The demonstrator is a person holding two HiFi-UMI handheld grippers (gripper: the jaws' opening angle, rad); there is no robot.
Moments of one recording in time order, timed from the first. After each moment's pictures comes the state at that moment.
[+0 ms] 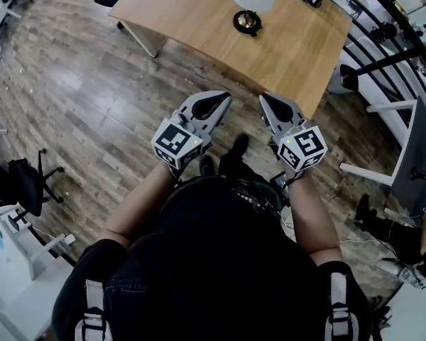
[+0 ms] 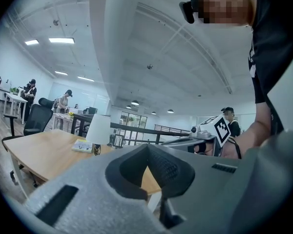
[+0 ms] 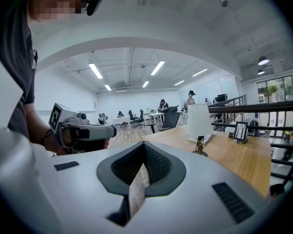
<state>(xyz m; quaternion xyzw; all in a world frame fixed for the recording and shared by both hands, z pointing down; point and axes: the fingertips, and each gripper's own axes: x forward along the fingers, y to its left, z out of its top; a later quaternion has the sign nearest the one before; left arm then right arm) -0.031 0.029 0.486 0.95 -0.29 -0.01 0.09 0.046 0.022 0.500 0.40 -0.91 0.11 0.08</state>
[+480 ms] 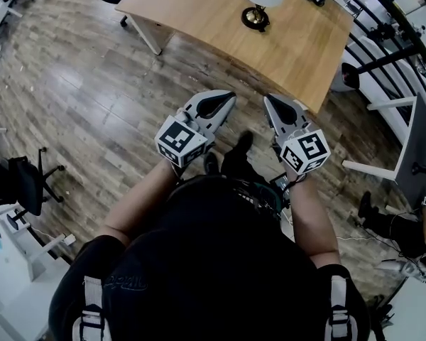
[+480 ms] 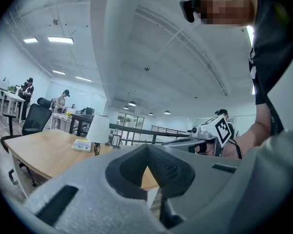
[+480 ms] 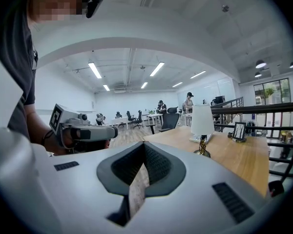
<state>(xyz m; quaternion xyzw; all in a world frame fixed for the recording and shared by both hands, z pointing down) -0.065 0.069 0.485 0.96 -0.27 -0.01 0.09 0.011 0.066 0.496 0.42 -0.90 0.11 0.07</state>
